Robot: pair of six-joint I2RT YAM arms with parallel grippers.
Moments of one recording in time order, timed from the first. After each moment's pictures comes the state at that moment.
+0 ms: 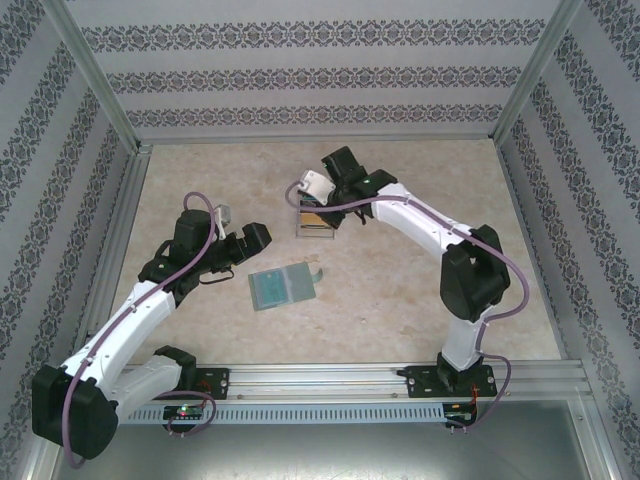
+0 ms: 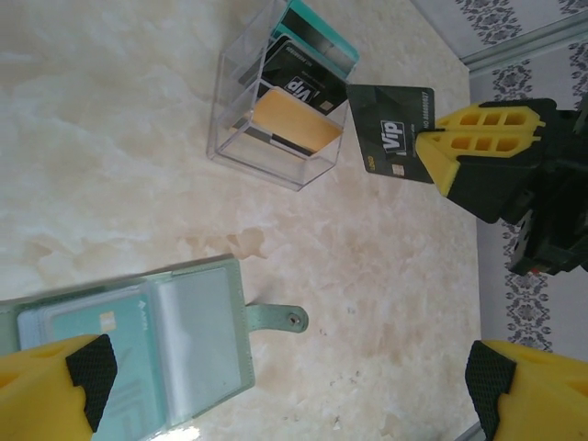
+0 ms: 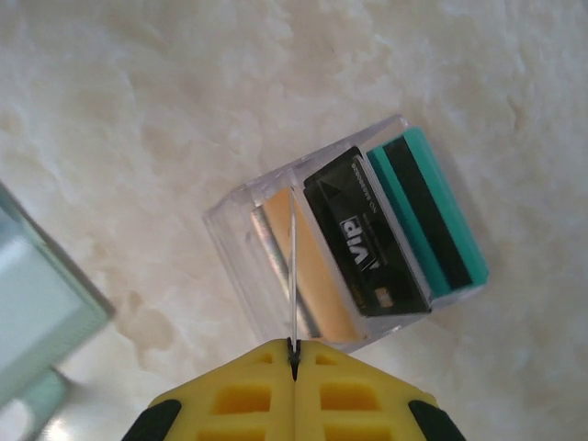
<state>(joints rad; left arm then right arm) -0.29 0.99 0.71 -0.37 0.35 -0.81 0.60 1.86 1.57 -0.67 -0.09 -0.52</state>
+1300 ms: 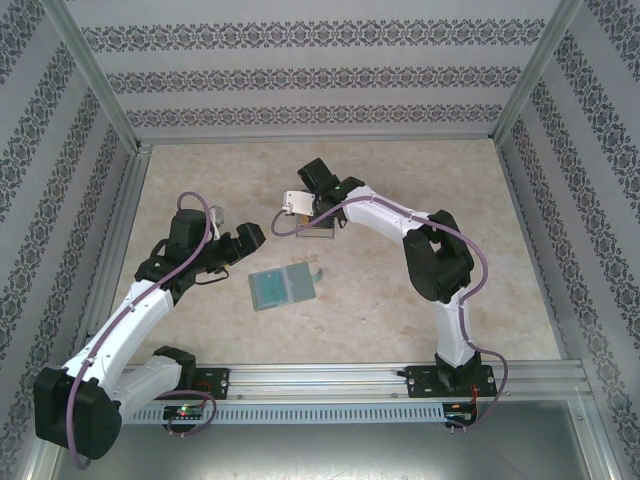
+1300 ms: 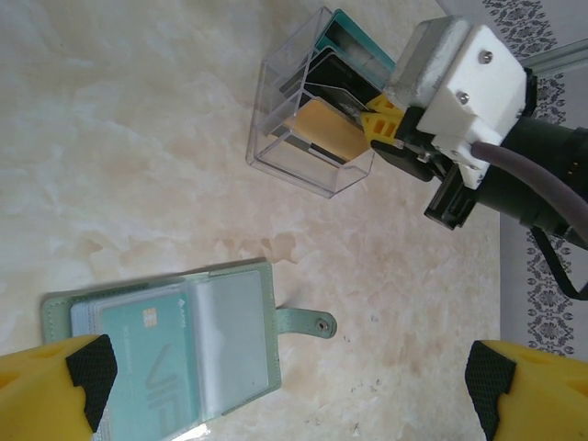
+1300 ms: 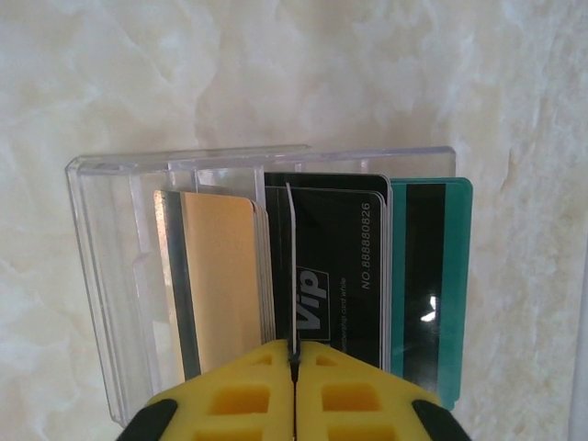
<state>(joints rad) -0.25 0.99 0.72 -0.42 0.36 -0.79 0.65 2.08 1.66 -0.59 0.12 -0.89</state>
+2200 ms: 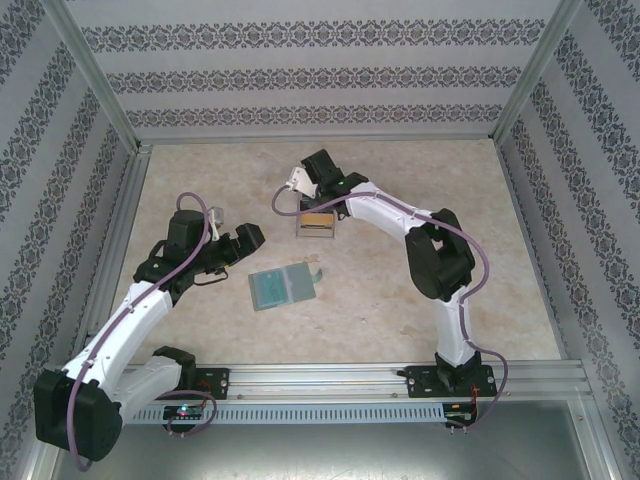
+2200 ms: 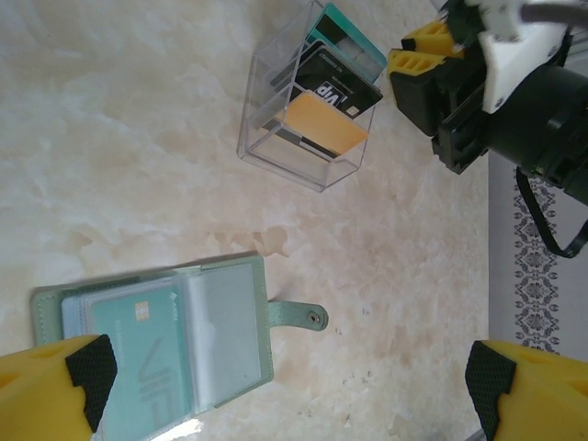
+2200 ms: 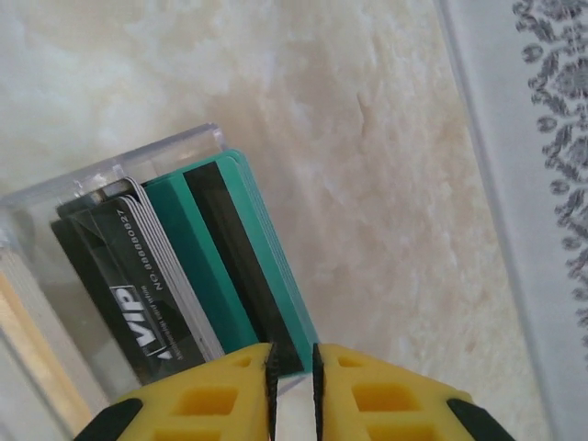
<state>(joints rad) -0.23 0.99 0.71 -0.42 0.40 -0.79 0.62 2.06 1.67 -0.48 0.25 -0.62</state>
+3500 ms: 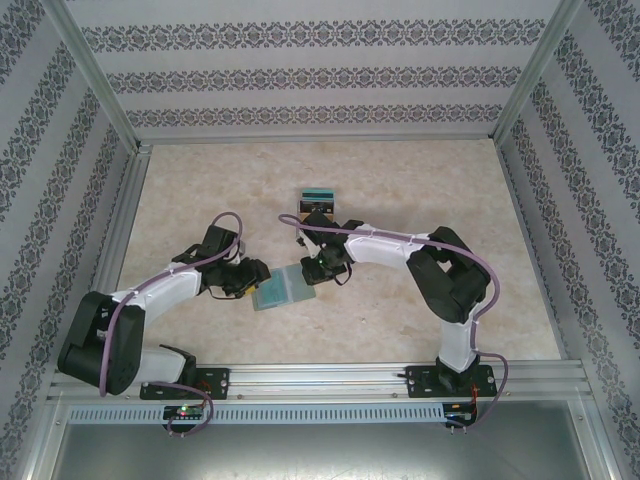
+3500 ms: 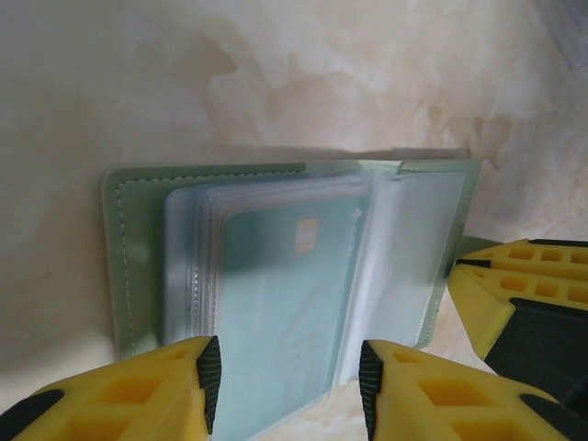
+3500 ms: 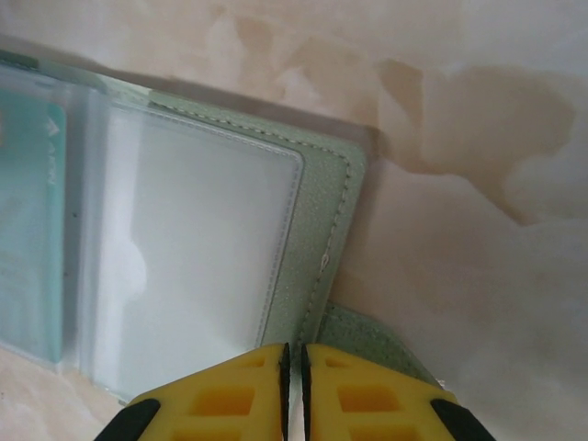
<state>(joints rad) -0.30 1.34 0.60 -0.35 0.45 -0.82 0.78 1.92 1.23 -0.58 -0.25 0.40</state>
